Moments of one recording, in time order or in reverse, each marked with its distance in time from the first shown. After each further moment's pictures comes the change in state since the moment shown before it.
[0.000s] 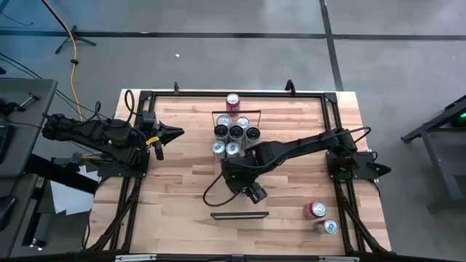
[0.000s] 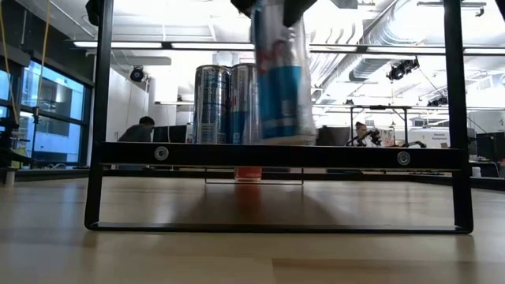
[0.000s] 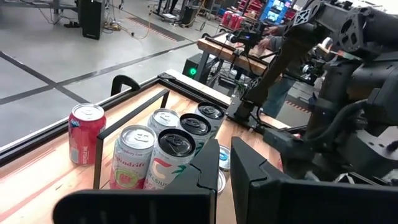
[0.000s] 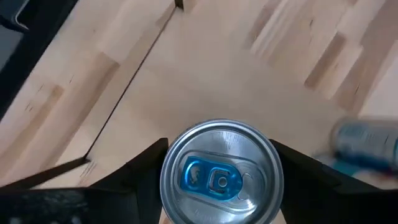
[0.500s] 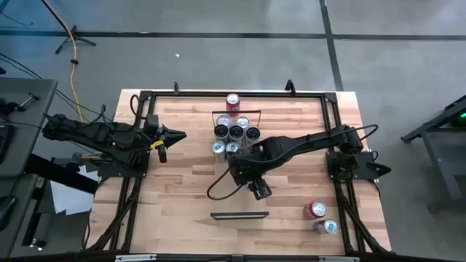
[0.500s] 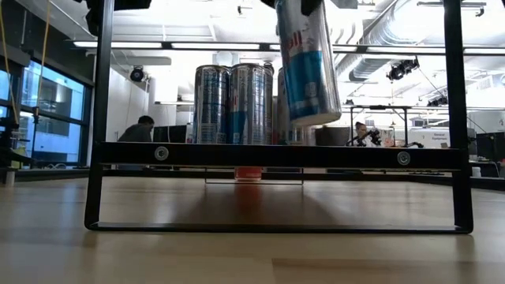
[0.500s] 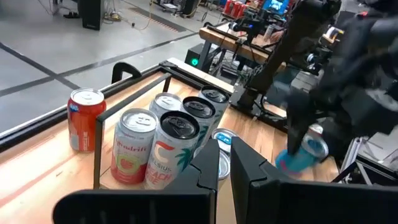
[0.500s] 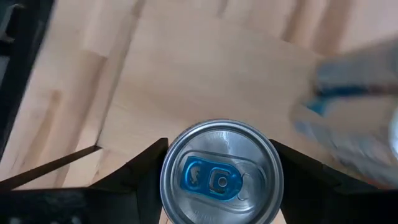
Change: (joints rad) left arm 0.000 0.003 -0.061 0.019 0.010 -0.017; right arm -0.006 -0.068 -0.001 -0.112 0.070 0.193
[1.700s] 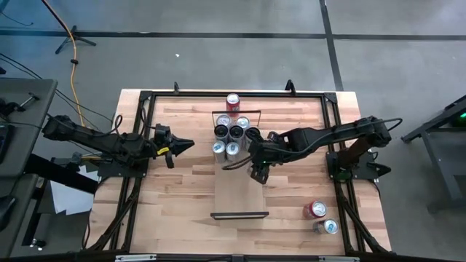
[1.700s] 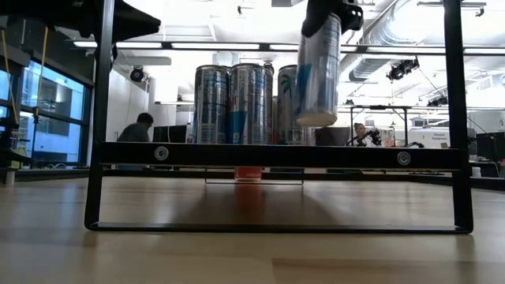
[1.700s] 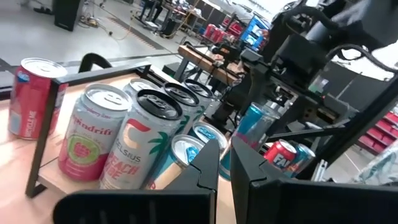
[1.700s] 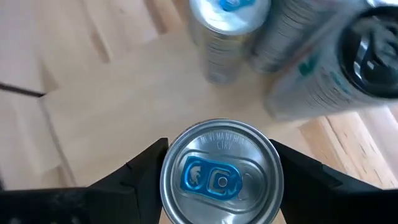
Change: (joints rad) left arm 0.000 0.001 -0.340 0.518 0.043 -0.087; right arm -0.029 -0.307 -0.391 0.208 0.262 0.742
